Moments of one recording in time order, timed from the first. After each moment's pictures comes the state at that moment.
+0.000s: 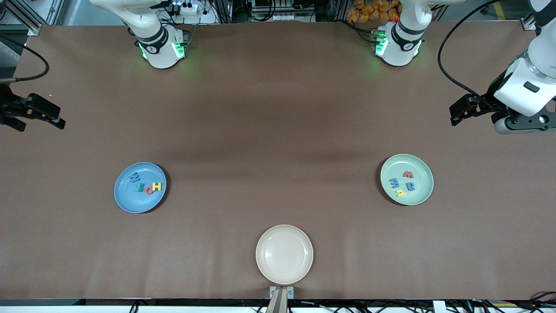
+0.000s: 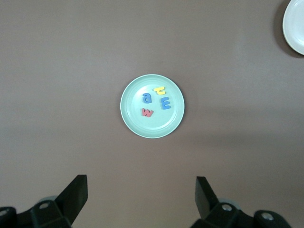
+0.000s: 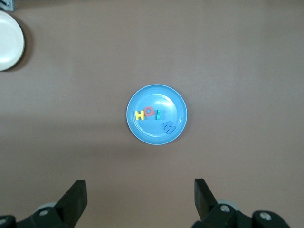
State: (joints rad) left arm -0.09 0.06 -0.07 -1.50 0.05 1.57 -0.19; right arm 0.06 0.06 -0.11 -1.45 0.07 1.57 -0.06
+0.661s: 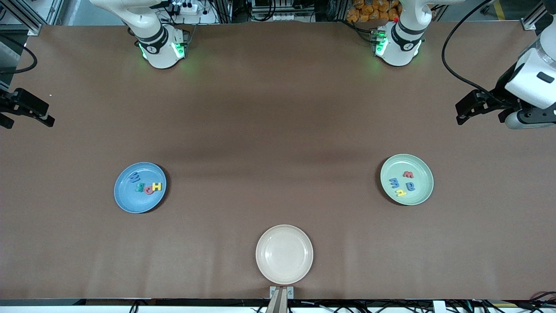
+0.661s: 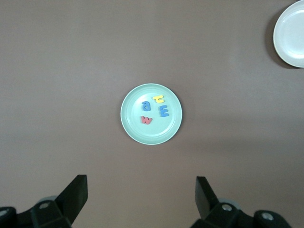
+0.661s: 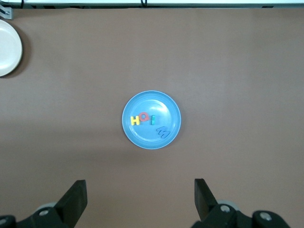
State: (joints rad) left arm -0.09 0.06 -0.08 -1.46 0.05 1.57 -0.19; right arm 0.08 0.06 -0.11 -1.42 0.03 1.57 -0.05
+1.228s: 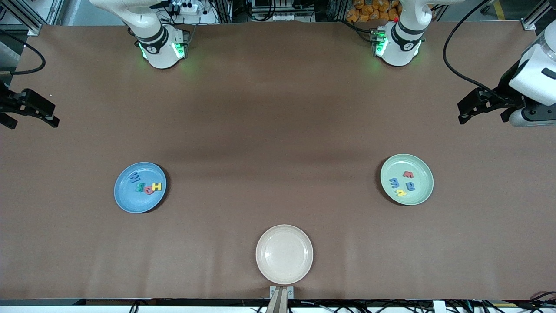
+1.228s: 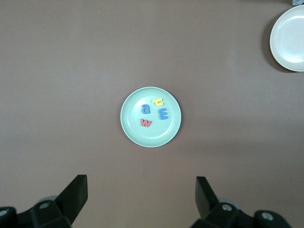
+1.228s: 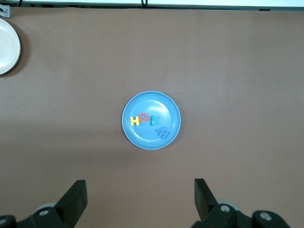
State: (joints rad) left arm -0.09 0.06 -0.08 -1.45 0.05 1.57 -0.19; right arm 0.09 0.06 -0.11 -1.42 0.01 1.57 -0.03
